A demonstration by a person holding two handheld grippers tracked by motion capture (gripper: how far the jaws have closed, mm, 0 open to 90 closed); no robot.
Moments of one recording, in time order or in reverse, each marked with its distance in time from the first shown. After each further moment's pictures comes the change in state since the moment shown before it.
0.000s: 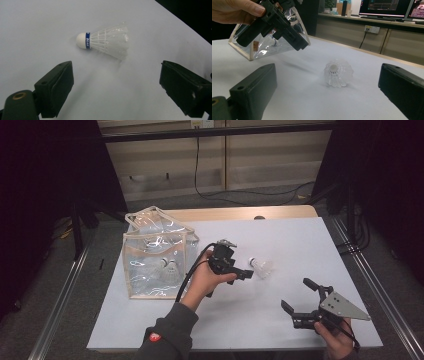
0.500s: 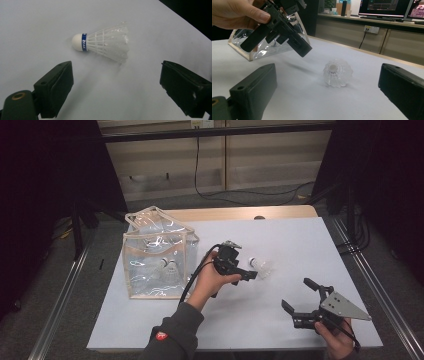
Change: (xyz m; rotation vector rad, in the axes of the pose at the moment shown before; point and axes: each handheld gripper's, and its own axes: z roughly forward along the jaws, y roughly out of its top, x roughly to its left) left arm -0.004 0.001 0.015 0.000 0.006 0.003; right arm -0.001 0.000 0.000 -0.002 -0.002 0.000
